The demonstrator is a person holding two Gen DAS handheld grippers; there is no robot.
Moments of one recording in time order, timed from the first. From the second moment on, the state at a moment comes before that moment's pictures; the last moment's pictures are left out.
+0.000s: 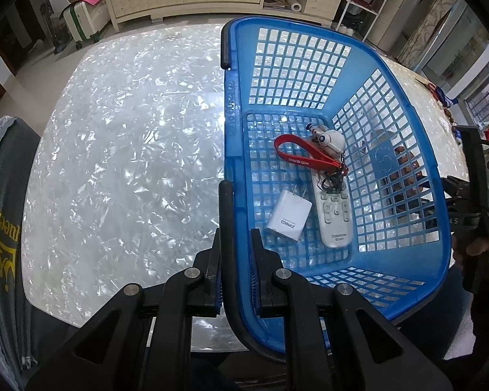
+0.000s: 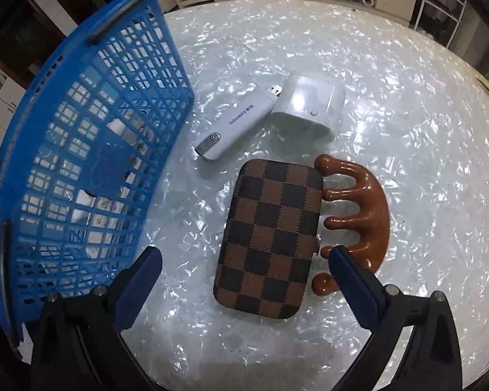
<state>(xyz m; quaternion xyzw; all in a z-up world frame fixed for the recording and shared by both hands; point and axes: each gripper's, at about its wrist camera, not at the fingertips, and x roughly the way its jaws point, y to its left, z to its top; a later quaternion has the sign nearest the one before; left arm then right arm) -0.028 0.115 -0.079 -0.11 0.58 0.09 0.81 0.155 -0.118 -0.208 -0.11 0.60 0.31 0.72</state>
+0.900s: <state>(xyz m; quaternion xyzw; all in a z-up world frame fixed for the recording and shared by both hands) -0.029 0.114 -0.079 -0.11 0.58 0.09 0.81 0.142 -0.067 -0.230 -0.24 0.57 0.27 0.74</state>
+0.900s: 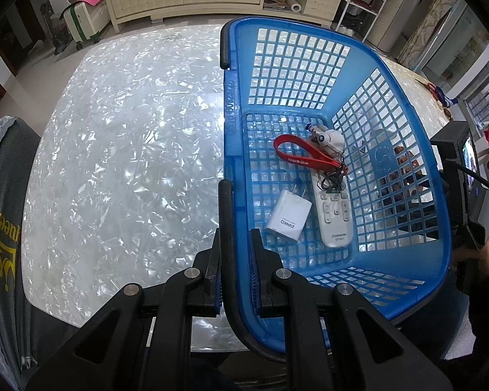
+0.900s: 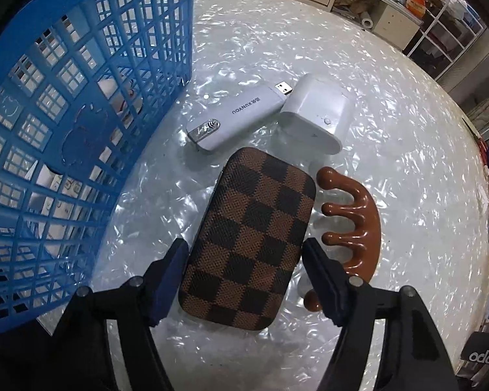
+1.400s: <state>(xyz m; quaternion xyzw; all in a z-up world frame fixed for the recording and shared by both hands) -0.028 0.115 -0.080 -0.11 0.58 0.09 0.81 0.132 -0.088 -0.196 -0.24 0.54 0.27 0.76</state>
